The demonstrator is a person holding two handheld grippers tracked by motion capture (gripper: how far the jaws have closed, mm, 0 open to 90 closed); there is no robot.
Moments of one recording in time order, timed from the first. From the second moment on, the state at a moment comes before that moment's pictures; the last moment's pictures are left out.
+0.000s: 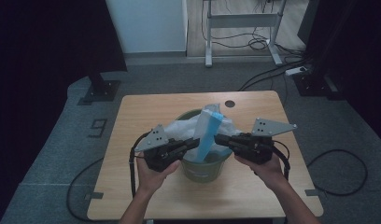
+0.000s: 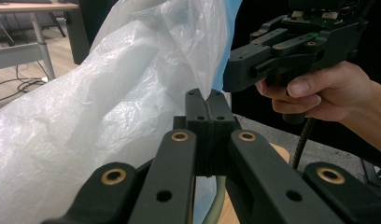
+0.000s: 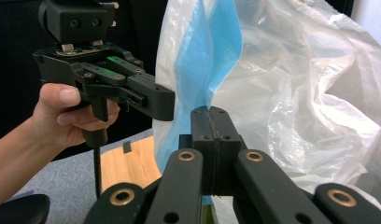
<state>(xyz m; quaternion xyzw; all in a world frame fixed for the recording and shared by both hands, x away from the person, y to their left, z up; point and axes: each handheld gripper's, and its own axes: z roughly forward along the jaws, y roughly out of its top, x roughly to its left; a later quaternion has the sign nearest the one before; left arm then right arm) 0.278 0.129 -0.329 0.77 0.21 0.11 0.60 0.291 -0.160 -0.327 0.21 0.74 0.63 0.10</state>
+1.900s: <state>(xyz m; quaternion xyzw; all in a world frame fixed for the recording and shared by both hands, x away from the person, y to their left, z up) 0.293 0.171 -0.323 0.74 0.28 0.11 0.60 0.283 -0.175 -0.371 0.24 0.74 0.62 0.13</state>
